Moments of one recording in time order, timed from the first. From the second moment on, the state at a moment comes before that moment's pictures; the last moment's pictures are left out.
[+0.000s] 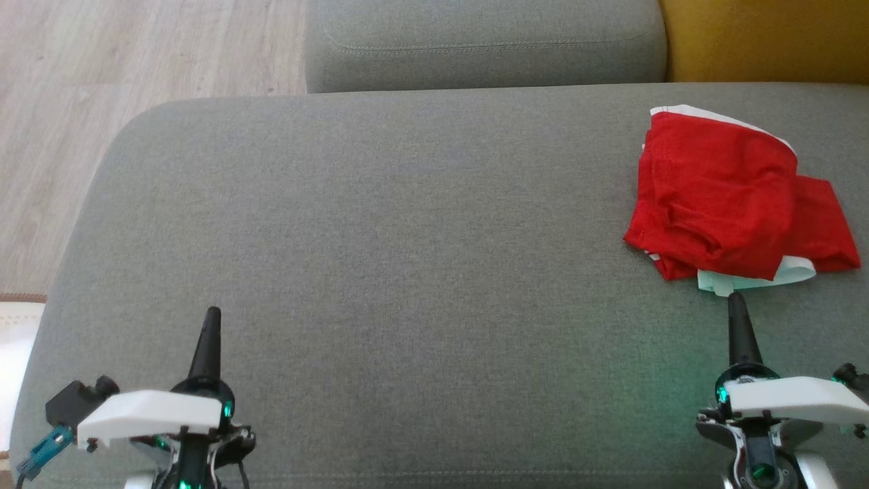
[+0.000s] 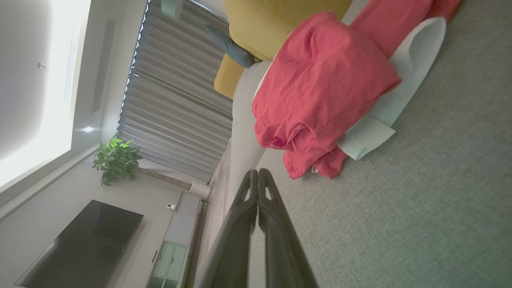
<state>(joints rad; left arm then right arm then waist) 0.00 0.06 -0.05 0.21 -1.19 -0.07 -0.05 -0.01 -0.06 -0.01 0.26 1.14 0.13 -0.05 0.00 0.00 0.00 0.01</state>
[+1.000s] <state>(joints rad) -0.03 0.06 0.01 0.25 -1.49 -0.11 0.04 -0.03 -0.06 -0.07 0.27 1.47 0.13 0.04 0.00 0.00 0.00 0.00</state>
